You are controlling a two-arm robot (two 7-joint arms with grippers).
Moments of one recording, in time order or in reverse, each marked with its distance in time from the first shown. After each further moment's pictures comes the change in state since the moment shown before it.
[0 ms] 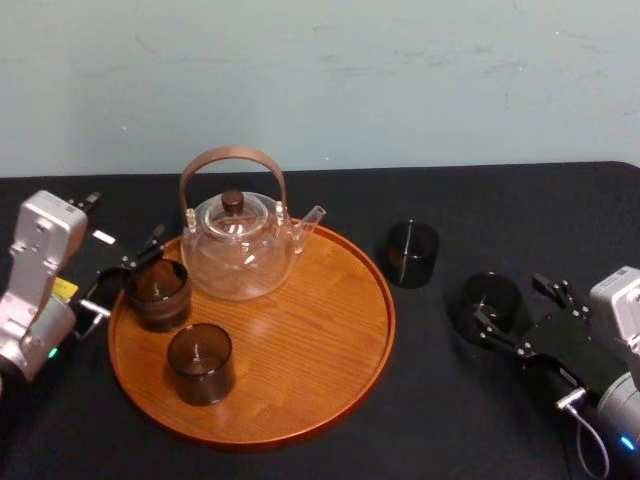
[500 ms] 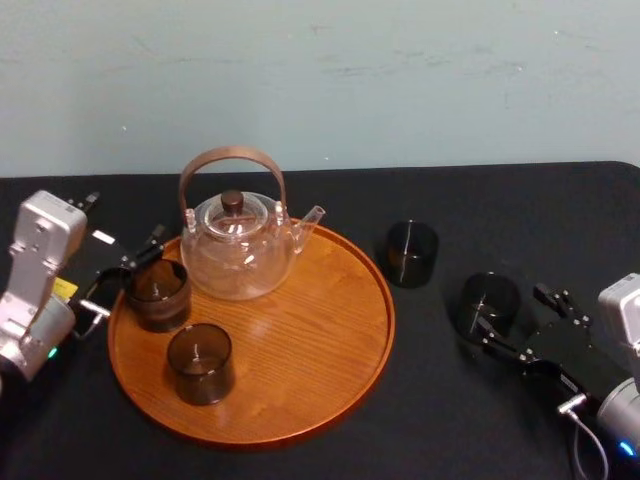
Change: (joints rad) left arm 0.000 0.000 0.000 0.000 0.000 0.000 0.000; right arm 0.001 -0.044 0.031 0.059 0.024 -0.025 0.055
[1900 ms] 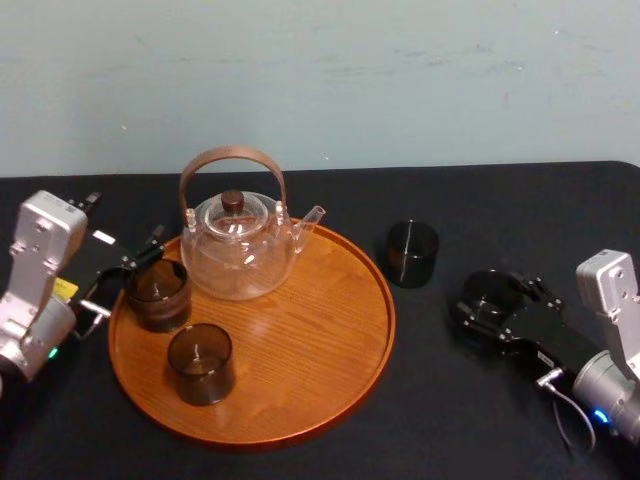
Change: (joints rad) left arm 0.000 0.000 0.000 0.000 0.000 0.000 0.000; right arm 0.168 -0.106 0.005 0.225 0.002 -0.013 0.163
